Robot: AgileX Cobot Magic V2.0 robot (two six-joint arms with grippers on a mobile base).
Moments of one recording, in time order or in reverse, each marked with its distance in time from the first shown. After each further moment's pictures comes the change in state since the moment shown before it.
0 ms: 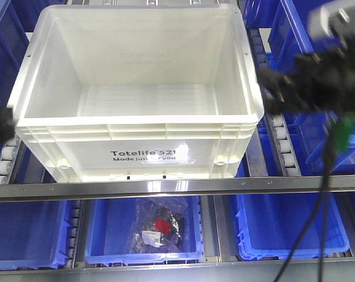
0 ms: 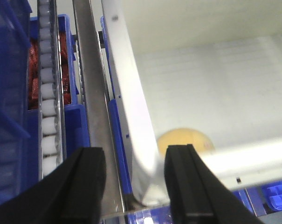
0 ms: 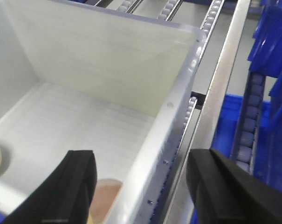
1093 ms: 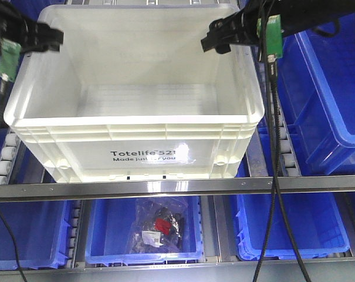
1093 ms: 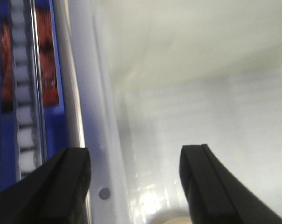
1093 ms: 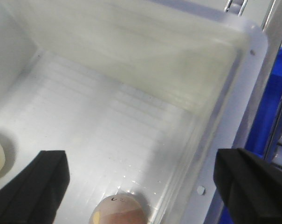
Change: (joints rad) left arm 0.003 0.665 -0.739 -0.048 0.231 0.021; right arm 0.000 0.576 -0.750 -0.034 0.500 0.079
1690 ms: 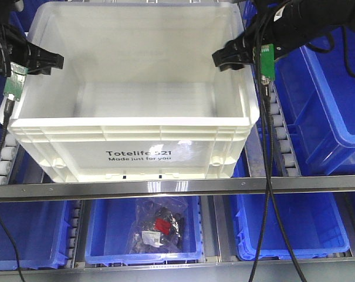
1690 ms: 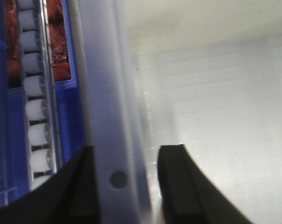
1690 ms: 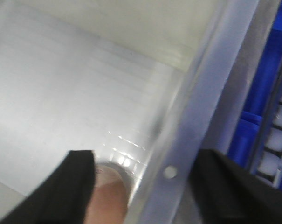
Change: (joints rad) left arm 0.017 0.061 0.082 0.038 -0.008 0.001; right arm -0.018 0.096 0.007 -0.013 0.047 0.007
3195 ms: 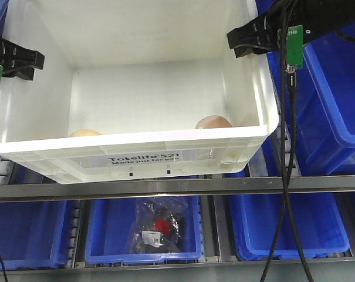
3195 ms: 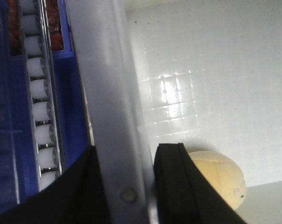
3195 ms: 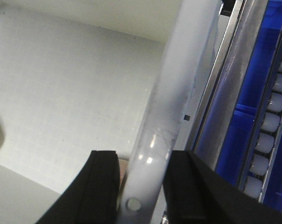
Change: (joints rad) left arm -0.008 -0.165 0.002 -0.012 0.215 -0.024; right arm -0.010 -0.140 0.002 0.025 0.111 0.052
